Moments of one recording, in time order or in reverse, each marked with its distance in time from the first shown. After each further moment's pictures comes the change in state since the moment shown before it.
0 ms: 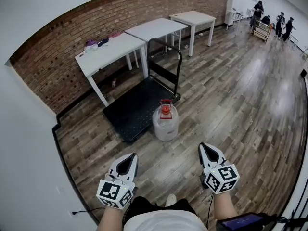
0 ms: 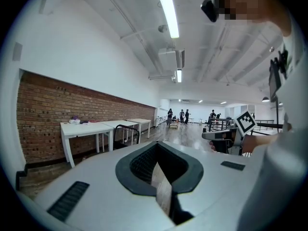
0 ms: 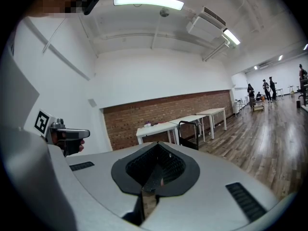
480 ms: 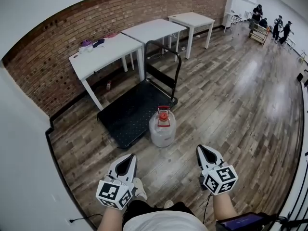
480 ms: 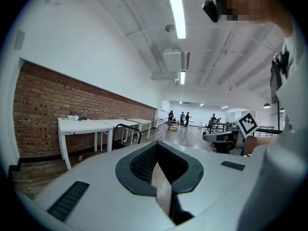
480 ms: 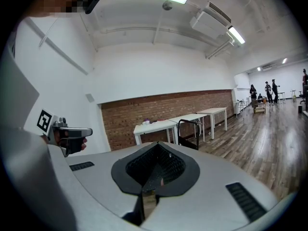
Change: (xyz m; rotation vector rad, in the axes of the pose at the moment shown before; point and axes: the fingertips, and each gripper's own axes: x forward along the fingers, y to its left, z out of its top) left arm 0.057 0.052 0.002 -0.050 -0.014 -0.009; right arm 0.069 -0.013 0.009 -0.031 0.037 0.000
